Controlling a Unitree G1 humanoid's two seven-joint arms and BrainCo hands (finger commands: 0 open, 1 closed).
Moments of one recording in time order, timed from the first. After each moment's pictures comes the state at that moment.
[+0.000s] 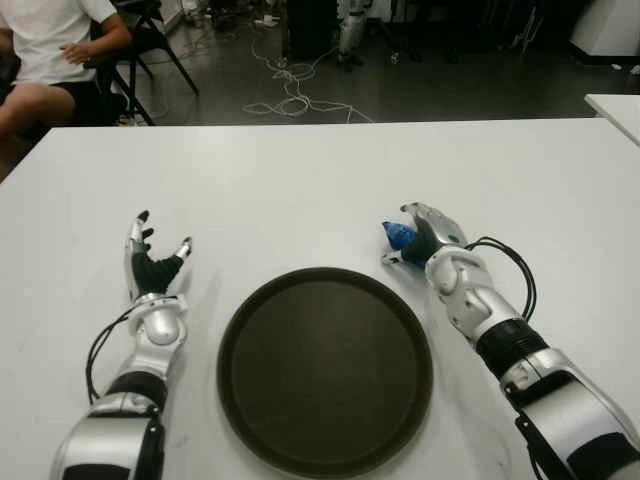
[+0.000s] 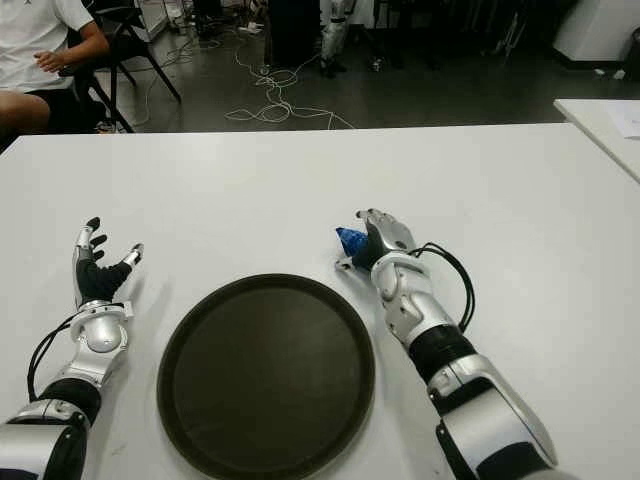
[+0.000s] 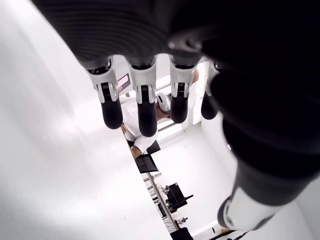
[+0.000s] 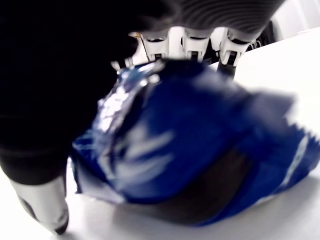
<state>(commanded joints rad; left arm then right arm) -0.49 0.21 0.05 1.17 0.22 -0.58 0.58 -0.61 -0.19 0.42 0.74 -0.64 0.28 -0.14</state>
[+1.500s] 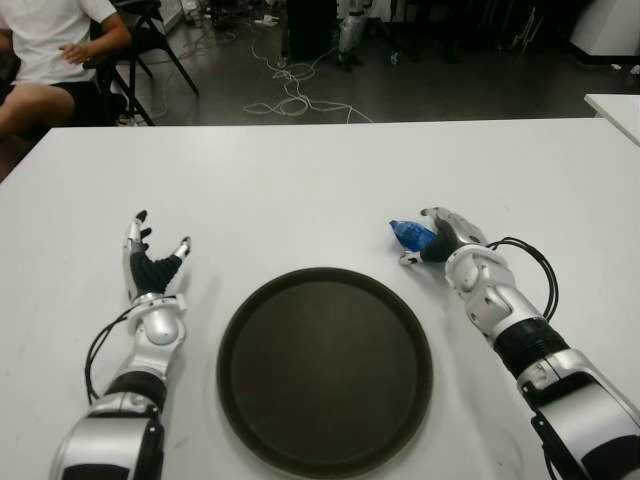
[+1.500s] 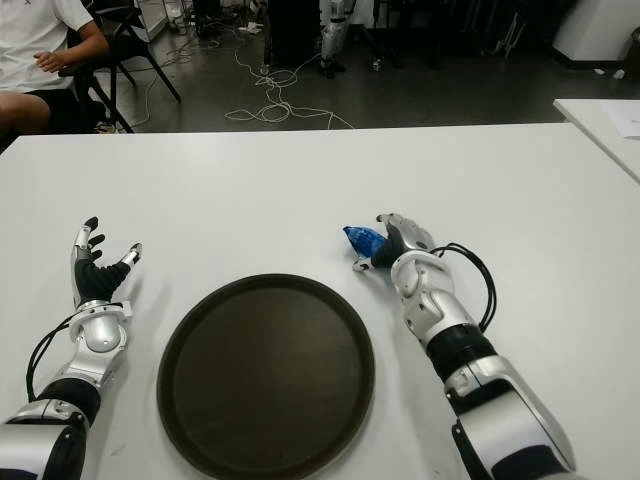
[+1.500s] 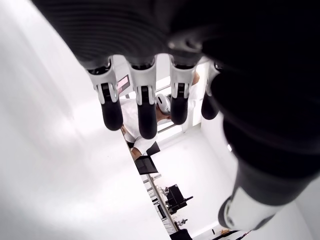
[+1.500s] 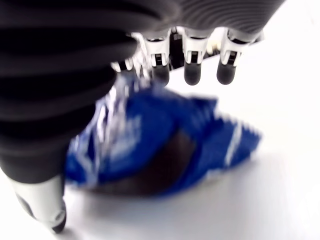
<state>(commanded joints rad) -0.49 0.22 0.06 1.17 0.21 -0.58 0.58 -0.57 -0.25 0.38 0.67 -0.59 0.29 0.02</state>
